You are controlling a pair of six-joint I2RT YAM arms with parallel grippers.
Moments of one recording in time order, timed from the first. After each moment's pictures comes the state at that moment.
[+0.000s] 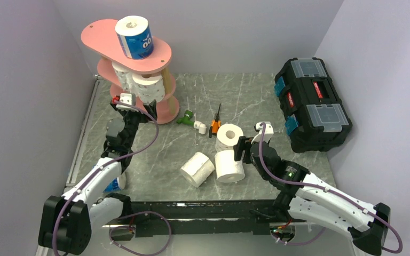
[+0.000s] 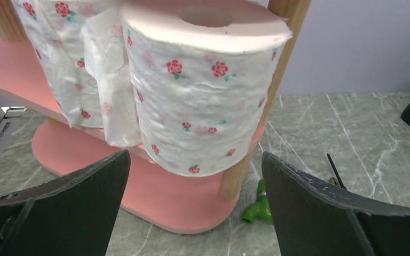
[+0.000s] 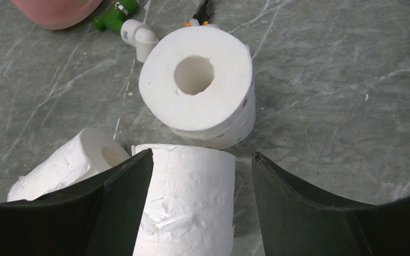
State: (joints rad) left arm -0.23 1.01 0.50 0.65 -0.05 -0.10; right arm 0.92 0.71 0.59 -0.39 0.59 0.55
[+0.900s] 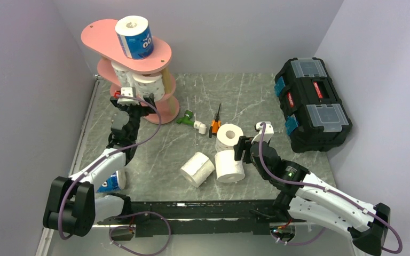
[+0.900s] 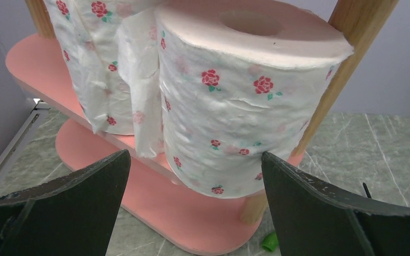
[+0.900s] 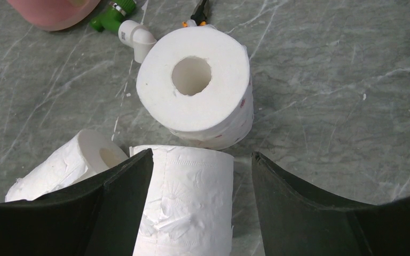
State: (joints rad) left arm -0.23 1.18 0.56 0.76 -0.19 -0.09; right arm 0.92 0.71 0.59 -0.40 0.59 0.55
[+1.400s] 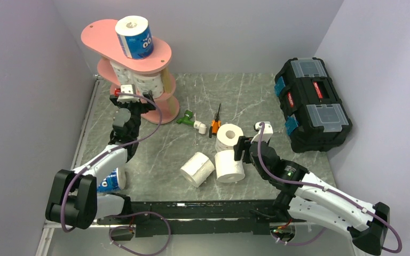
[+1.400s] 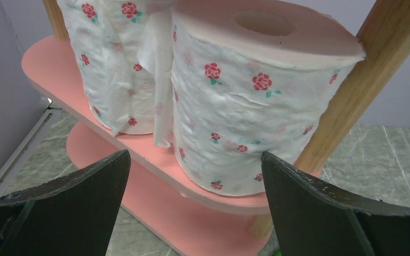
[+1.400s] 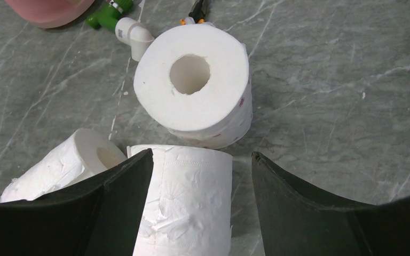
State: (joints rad) left arm -0.23 1.24 0.59 0.79 -0.25 -0.09; right arm 0.92 0.72 0.59 -0.40 0.59 0.55
